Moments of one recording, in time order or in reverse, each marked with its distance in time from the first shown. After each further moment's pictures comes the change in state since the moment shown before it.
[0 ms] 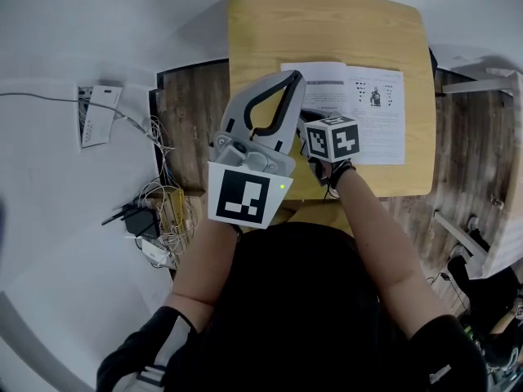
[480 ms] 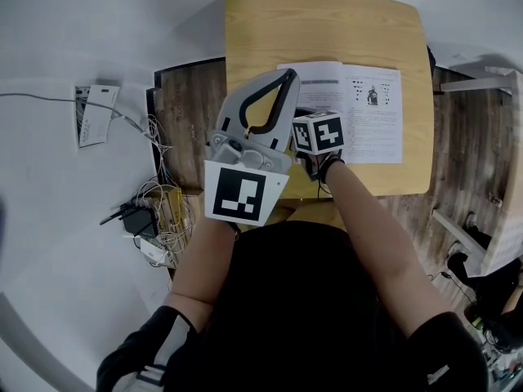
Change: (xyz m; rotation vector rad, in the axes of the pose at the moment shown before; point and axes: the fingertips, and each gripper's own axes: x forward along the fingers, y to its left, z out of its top) left arm 0.002 0.002 -0.004 -0.015 0.010 0.014; right arm 0.021 -0.004 -0.009 -0.005 0.065 -0.054
